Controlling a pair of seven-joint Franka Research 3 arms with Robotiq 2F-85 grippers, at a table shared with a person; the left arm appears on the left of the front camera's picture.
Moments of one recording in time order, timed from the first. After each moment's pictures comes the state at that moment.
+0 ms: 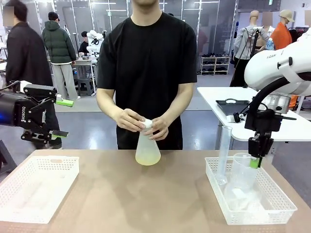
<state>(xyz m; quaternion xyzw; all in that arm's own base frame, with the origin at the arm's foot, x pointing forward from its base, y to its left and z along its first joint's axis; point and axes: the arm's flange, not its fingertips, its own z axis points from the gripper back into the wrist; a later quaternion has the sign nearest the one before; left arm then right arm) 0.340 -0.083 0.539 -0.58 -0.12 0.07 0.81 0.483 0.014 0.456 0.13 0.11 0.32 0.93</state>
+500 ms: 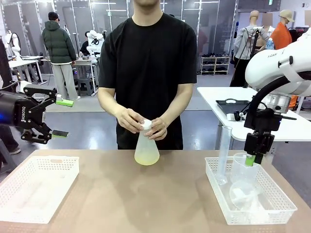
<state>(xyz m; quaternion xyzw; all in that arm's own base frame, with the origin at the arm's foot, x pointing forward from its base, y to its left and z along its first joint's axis) 0.340 -0.083 0.539 -0.58 -0.12 0.07 0.81 0.486 0.014 0.457 0.13 0.09 0.30 0.94</state>
